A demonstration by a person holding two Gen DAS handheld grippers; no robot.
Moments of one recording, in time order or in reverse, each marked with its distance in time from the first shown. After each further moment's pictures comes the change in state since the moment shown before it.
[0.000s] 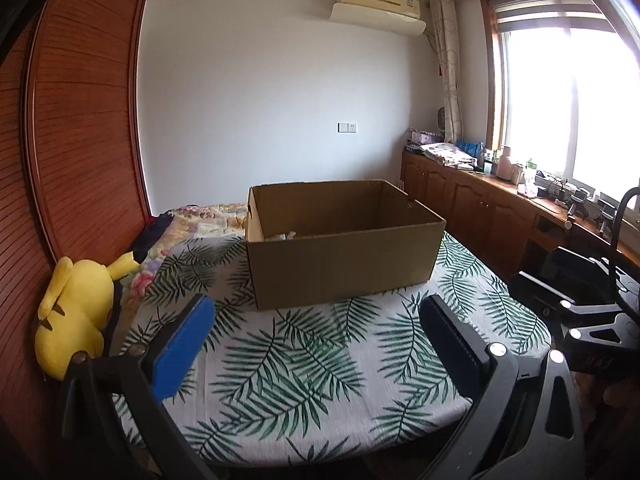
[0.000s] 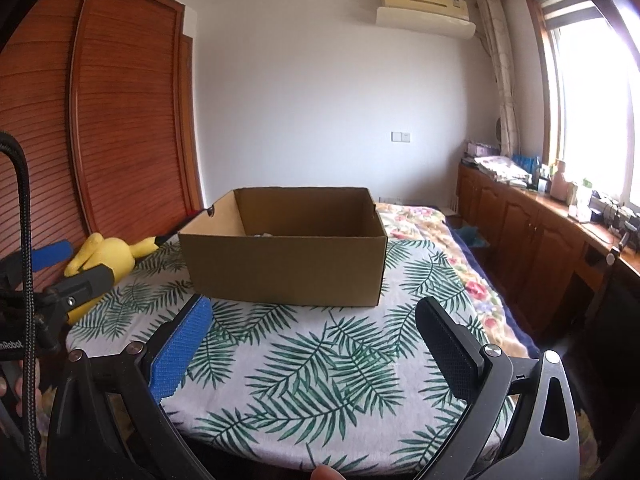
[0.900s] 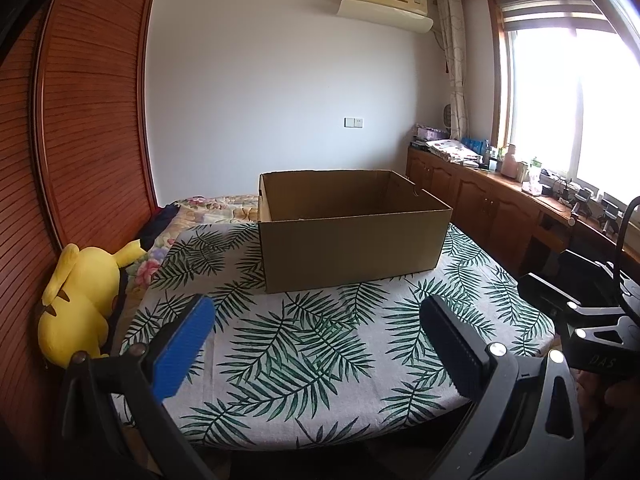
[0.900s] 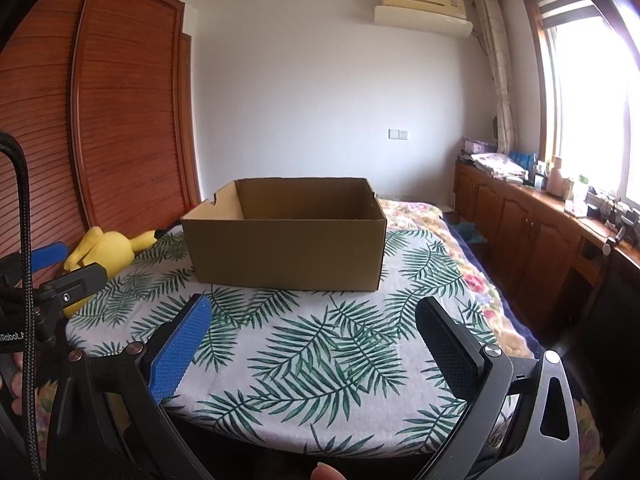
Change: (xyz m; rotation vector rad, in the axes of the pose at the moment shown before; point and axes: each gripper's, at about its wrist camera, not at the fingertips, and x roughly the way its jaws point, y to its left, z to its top) left arm -0.009 0.008 -0.015 -0.016 0.009 0.018; right arm -0.003 0.008 -0.016 0.003 0.004 -0.015
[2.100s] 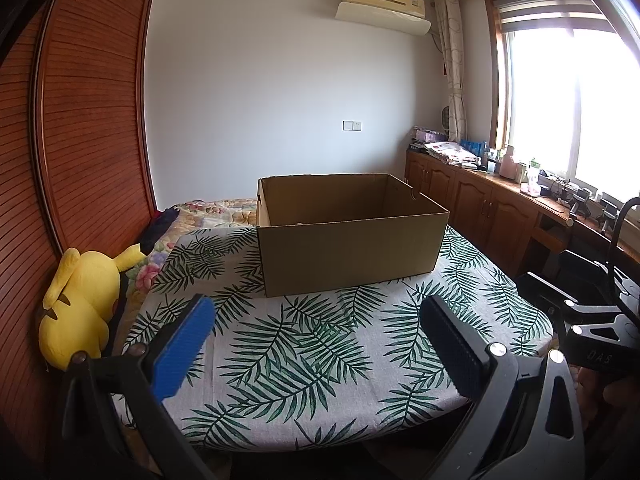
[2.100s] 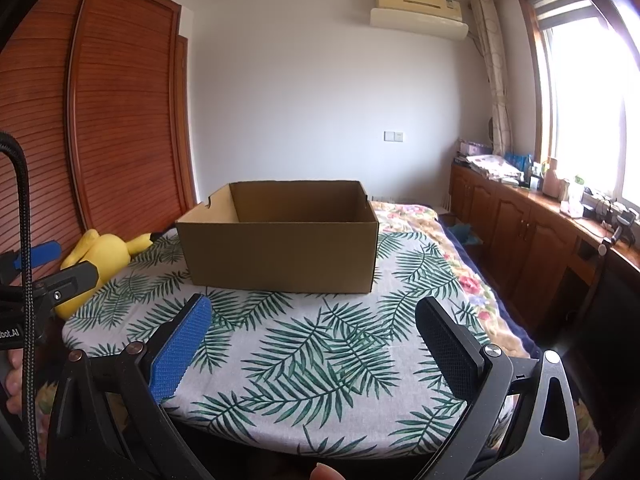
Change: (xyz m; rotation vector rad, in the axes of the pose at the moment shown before) left arm -0.003 -0.003 0.002 0.005 -0.009 -0.004; right arm -0.003 -0.003 -0.002 0.004 -0.010 -0.016
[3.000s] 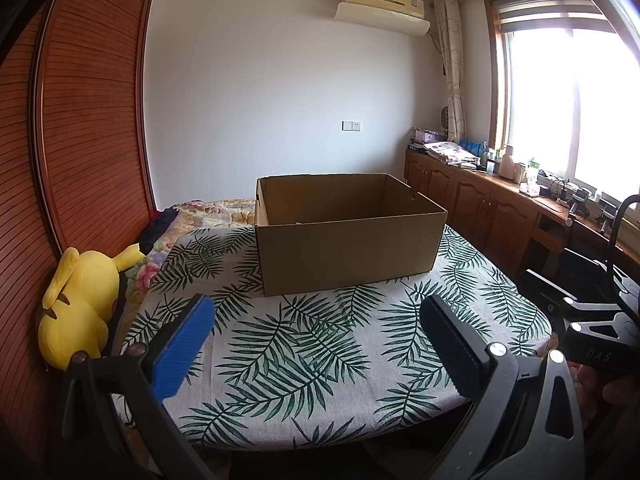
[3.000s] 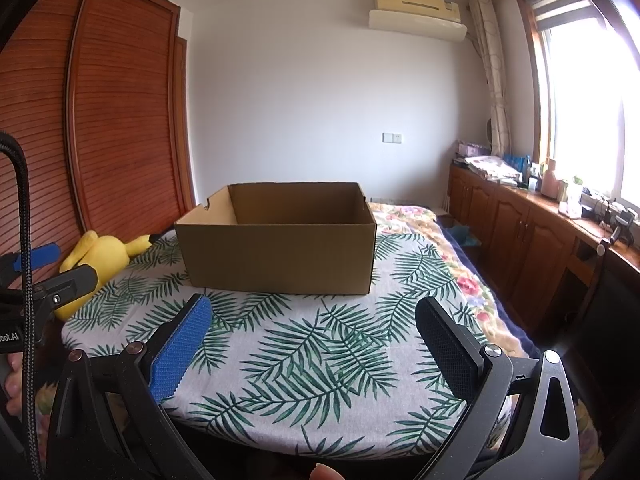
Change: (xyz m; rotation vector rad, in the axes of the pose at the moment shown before) left arm -0.001 0.002 -0.001 -0.001 -0.001 -0.003; right arm 0.001 0.001 0.001 -0.001 -0.004 -0.008
